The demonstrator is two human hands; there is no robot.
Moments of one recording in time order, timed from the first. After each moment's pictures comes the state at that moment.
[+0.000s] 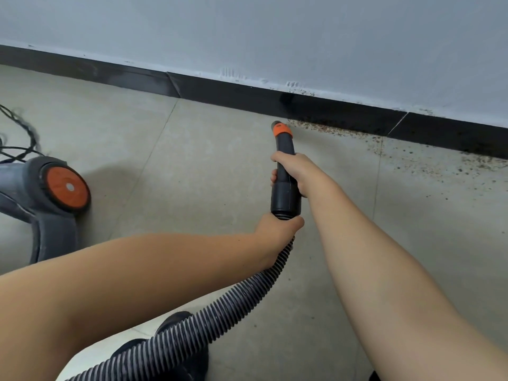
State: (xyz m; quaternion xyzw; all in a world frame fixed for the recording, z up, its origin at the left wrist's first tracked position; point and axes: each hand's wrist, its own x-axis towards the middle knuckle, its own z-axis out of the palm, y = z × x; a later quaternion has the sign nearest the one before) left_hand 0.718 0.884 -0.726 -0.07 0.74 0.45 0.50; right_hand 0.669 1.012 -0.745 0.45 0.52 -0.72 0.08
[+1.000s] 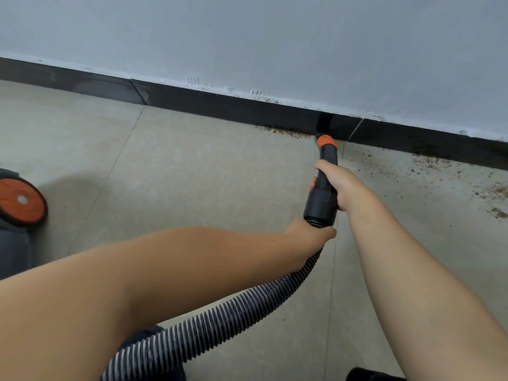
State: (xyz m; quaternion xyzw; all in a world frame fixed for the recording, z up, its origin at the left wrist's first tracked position) left_hand 0.778 0.962 -0.723 0.02 0.71 0.41 0.58; right_hand 0.766 1.103 -0.742 0.56 0.45 -0.70 0.00
